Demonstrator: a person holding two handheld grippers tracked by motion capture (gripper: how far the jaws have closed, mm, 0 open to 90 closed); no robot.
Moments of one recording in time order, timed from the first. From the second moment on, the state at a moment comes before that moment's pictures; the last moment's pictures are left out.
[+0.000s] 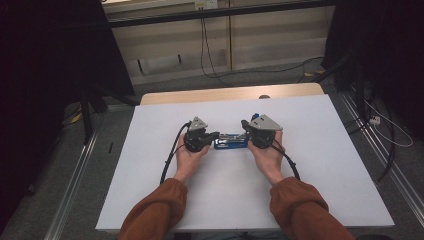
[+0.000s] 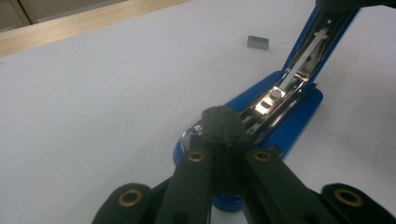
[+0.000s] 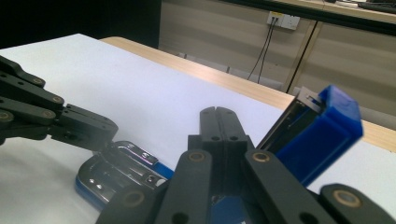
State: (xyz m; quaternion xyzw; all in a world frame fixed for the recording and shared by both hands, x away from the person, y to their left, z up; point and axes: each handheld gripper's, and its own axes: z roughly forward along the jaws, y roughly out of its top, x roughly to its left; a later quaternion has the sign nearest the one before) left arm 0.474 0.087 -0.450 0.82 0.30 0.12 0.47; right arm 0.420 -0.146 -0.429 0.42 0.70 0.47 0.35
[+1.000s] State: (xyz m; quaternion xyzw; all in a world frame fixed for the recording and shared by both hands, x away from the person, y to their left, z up) left arm 0.473 0.086 -0.450 0.82 0.31 0.12 0.47; right arm 0.416 -0.165 -0.425 0.43 0.69 0.46 0.35
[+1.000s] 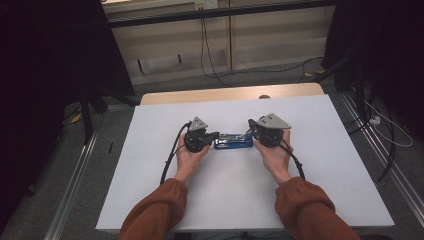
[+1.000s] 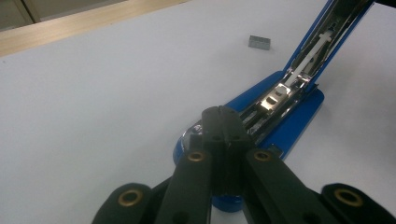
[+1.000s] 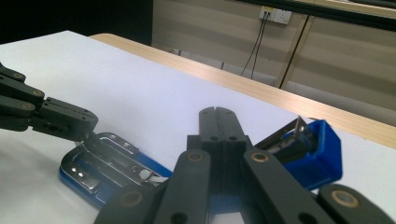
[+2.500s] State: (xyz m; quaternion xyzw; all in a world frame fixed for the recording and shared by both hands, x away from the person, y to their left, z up) left arm 0.472 0.086 -0.450 0.82 0.31 0.13 0.47; right arm 0.412 -0.211 -0.436 0.42 0.71 0.46 0.32
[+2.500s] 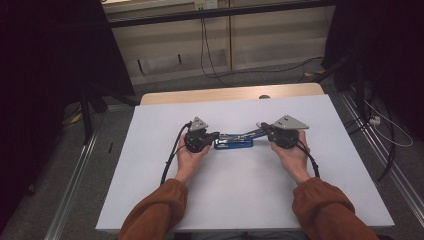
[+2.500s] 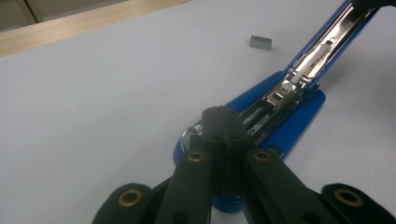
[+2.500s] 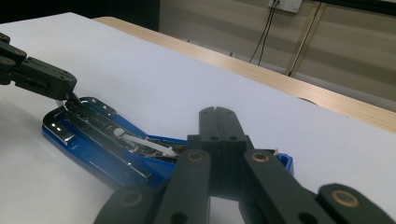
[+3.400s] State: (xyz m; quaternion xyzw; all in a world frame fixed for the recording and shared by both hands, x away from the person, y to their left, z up) left arm 0.474 0.087 -0.449 0.82 0.31 0.12 0.47; right arm 0.412 -0.222 -0.452 0.42 0.73 0.44 0.30
